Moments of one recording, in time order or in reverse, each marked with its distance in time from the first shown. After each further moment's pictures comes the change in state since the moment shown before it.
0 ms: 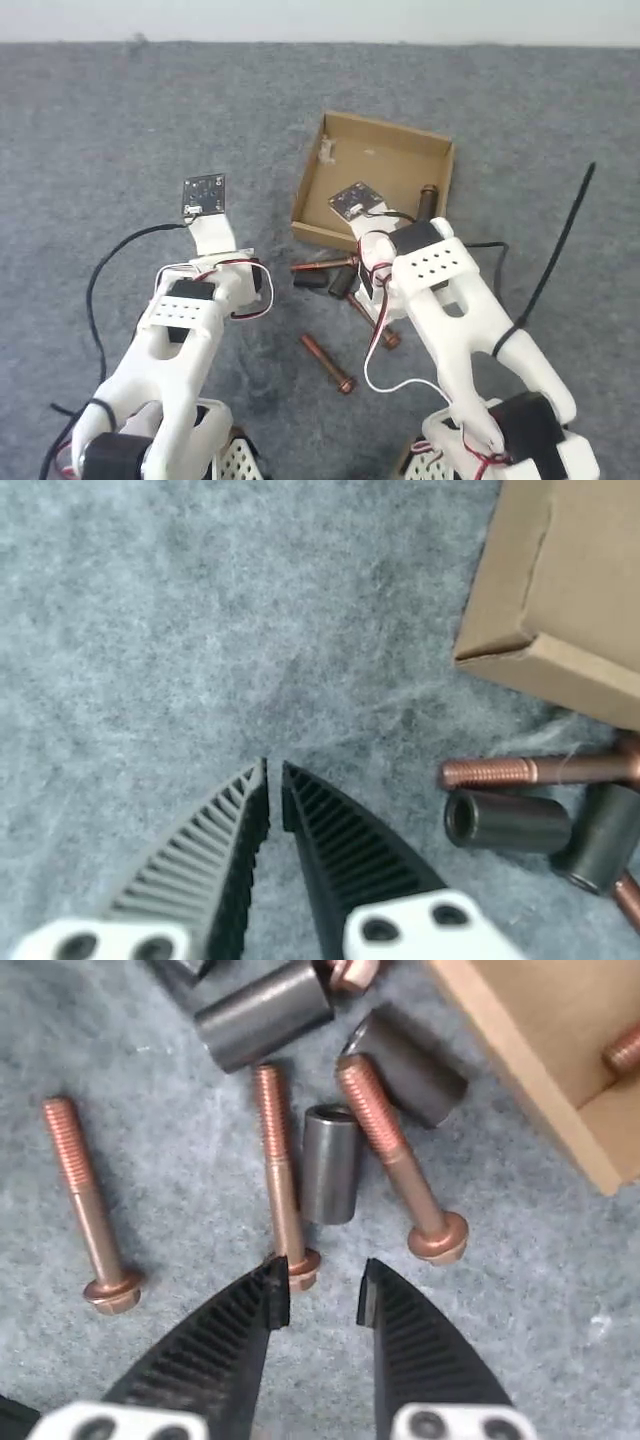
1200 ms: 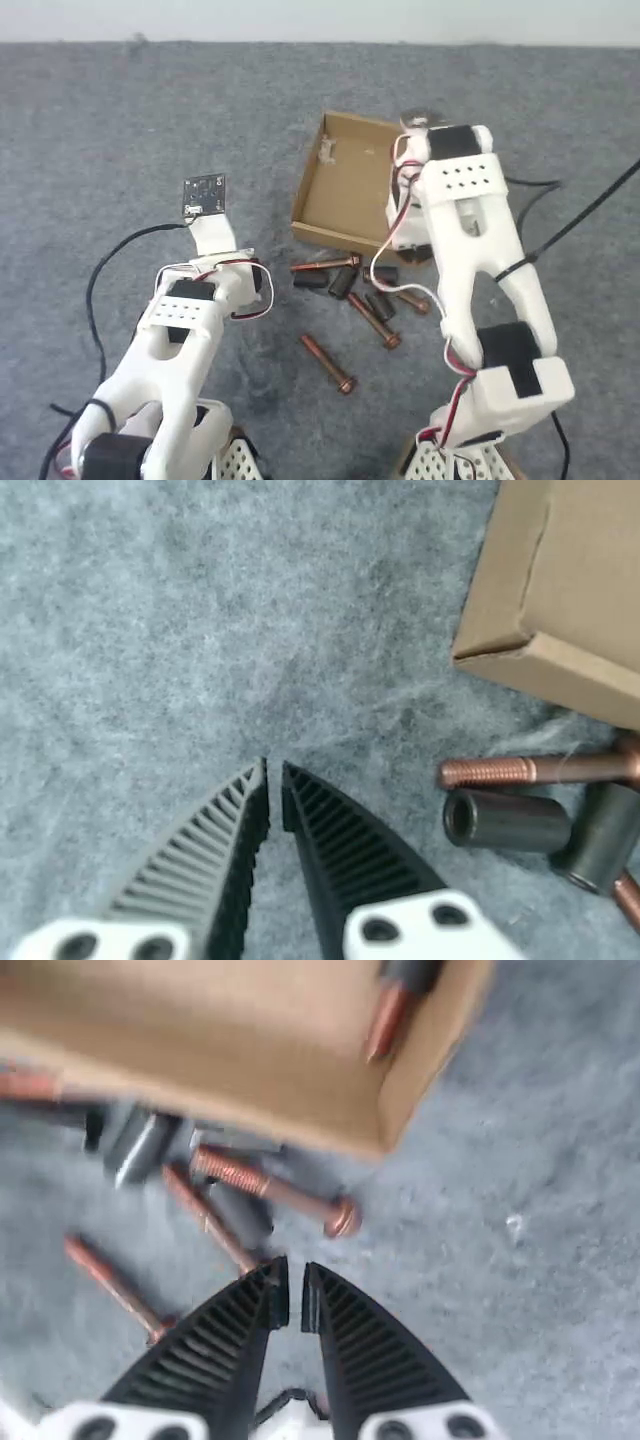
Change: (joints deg) left arm 0.1 0.0 0.0 0.0 0.0; right arm 10.9 19.8 -41.1 24.7 -13.9
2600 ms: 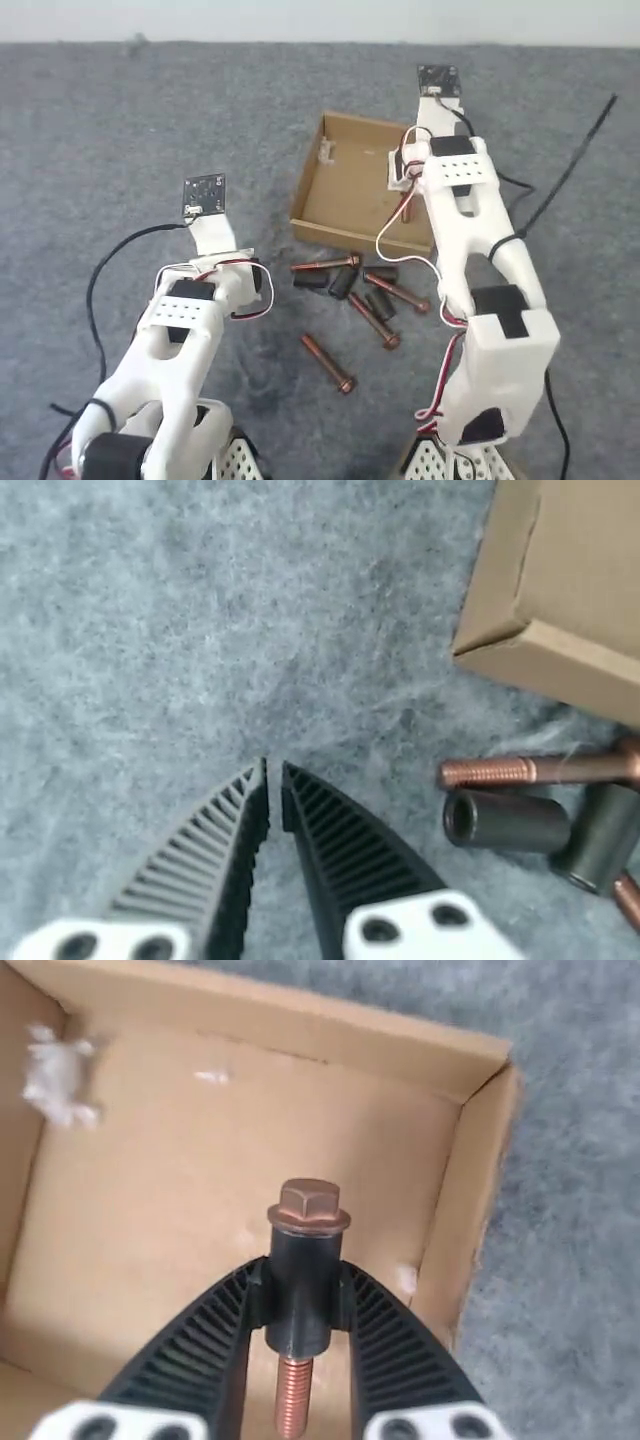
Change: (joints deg) left arm 0.0 0.0 0.0 0.0 0.0; right arm 4.8 15.9 0.2 -44.3 -5.0
